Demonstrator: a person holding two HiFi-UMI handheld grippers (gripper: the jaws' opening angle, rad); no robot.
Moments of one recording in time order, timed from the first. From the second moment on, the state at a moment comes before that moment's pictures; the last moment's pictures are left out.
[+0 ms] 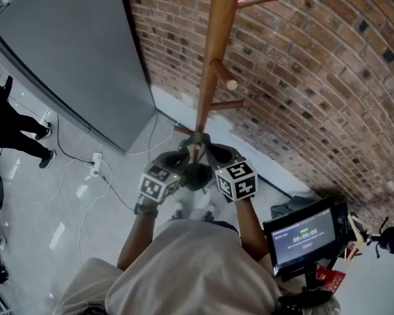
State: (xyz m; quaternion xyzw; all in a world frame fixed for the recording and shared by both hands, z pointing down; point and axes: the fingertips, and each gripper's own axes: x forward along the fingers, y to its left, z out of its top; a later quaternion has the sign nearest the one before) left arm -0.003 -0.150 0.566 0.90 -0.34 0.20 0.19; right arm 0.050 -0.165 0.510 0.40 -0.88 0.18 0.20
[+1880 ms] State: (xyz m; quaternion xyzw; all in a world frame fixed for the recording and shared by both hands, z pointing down) left arm -0.021 -0.148 0.314 0.93 -0.38 -0.01 -0.01; right arm 0.074 -0.142 0.260 0.34 -0.93 0.13 -0.10
